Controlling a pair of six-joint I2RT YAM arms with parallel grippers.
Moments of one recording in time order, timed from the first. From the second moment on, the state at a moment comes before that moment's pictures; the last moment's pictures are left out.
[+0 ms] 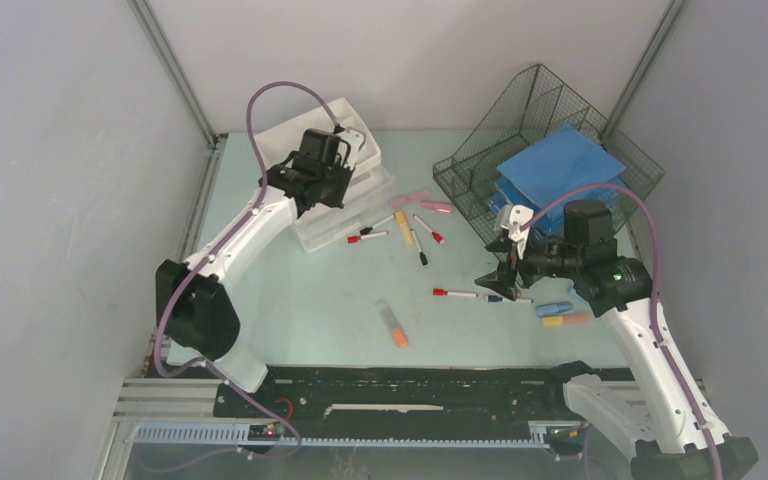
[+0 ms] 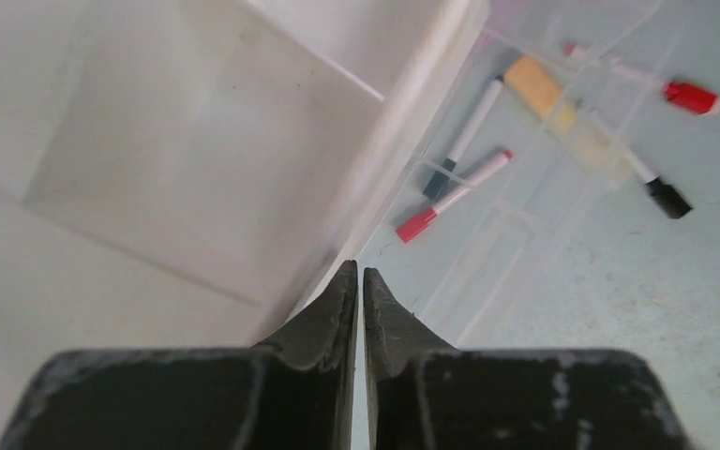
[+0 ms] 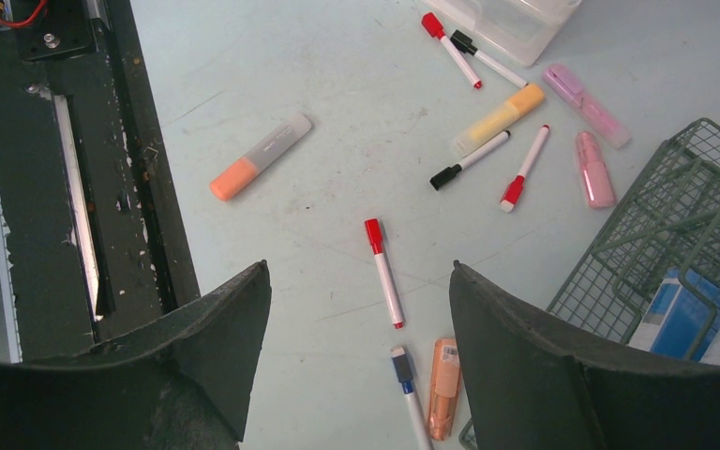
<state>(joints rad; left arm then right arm) -0.43 1.58 1.46 -0.61 -0.09 0.10 0.25 0.87 0.97 -0.74 -0.84 -0.61</state>
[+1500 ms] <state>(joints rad) -0.41 0.97 0.98 -0.26 -0.03 -0.11 0.25 0.88 0.97 -0.74 -0.83 -0.61</state>
